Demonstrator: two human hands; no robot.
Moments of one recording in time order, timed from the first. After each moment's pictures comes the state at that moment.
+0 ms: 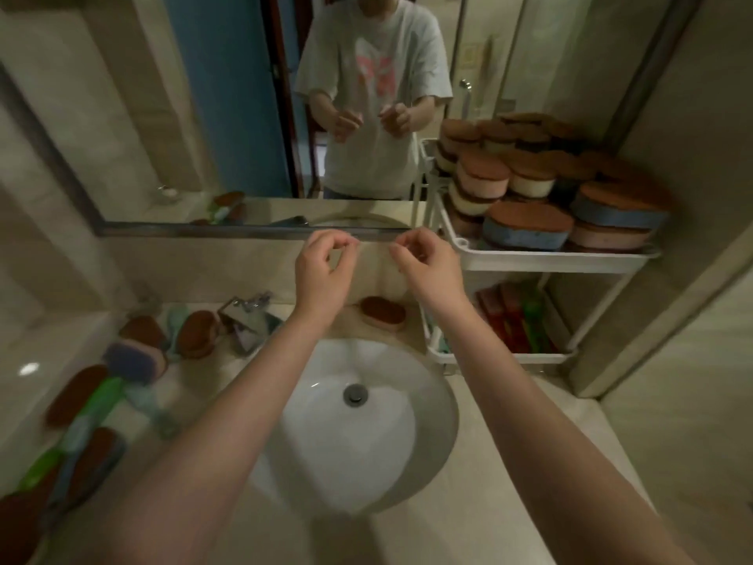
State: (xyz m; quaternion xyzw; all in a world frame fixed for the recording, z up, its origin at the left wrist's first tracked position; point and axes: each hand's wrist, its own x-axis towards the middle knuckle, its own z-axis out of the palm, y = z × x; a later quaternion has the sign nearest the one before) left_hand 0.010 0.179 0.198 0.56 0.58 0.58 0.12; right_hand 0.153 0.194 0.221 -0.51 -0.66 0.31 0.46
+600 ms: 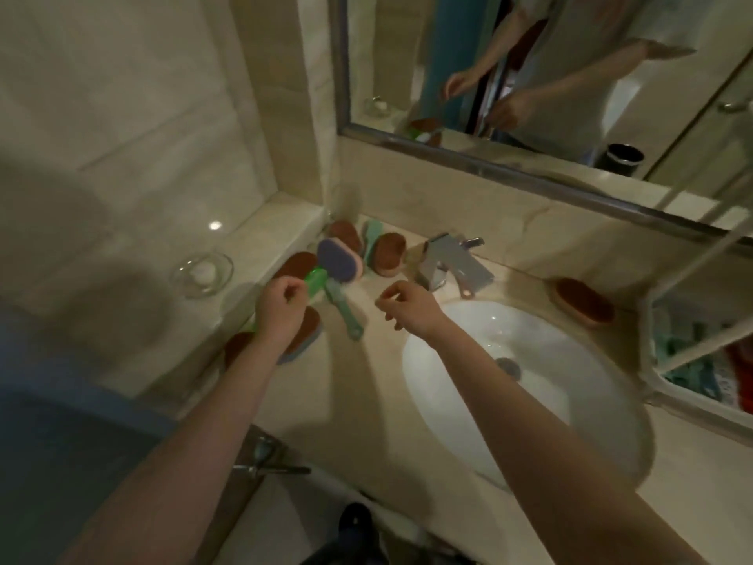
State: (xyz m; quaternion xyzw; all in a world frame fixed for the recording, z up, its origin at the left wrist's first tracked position) left_hand -0.298 -0.009 0.052 0.25 0.84 0.45 0.14; right_hand -0.133 0.117 0.077 -0.43 -0.76 0.48 0.07
